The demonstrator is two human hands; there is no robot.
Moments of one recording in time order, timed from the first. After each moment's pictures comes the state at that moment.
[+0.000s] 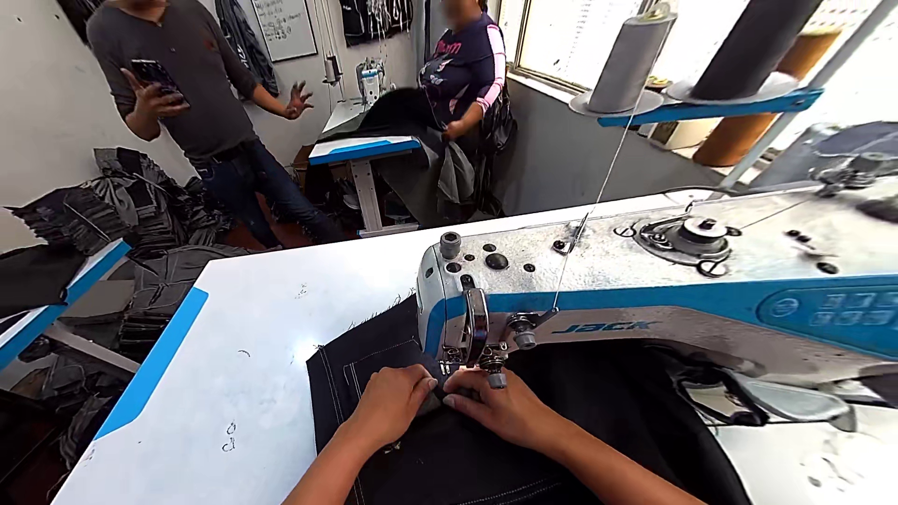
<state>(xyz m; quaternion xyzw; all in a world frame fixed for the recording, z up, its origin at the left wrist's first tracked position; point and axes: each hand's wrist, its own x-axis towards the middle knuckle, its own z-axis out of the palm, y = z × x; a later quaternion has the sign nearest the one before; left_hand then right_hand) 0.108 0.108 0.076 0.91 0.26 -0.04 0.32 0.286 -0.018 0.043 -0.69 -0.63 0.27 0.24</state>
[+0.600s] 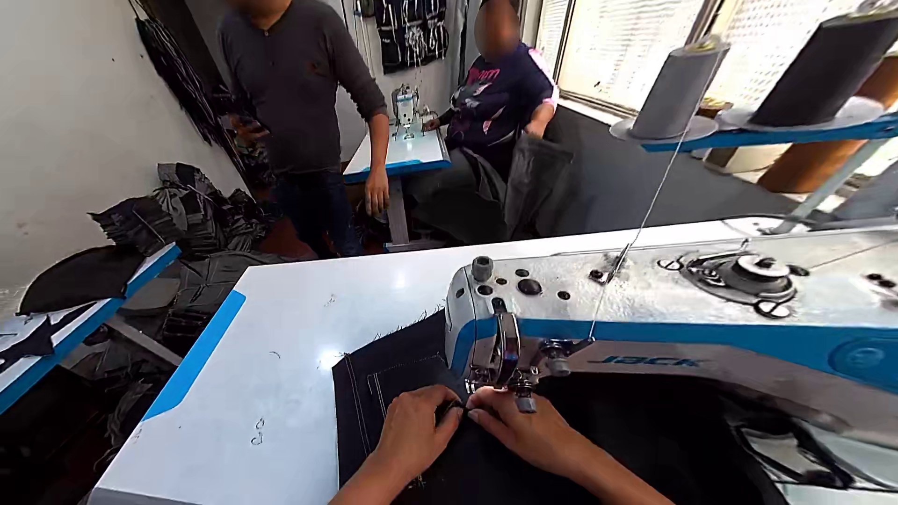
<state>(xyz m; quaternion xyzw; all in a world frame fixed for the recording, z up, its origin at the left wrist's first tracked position) 0.096 0.086 0.042 0.90 0.27 0.16 0.31 0.283 -0.014 0.051 -0.70 -0.63 0.29 0.17</state>
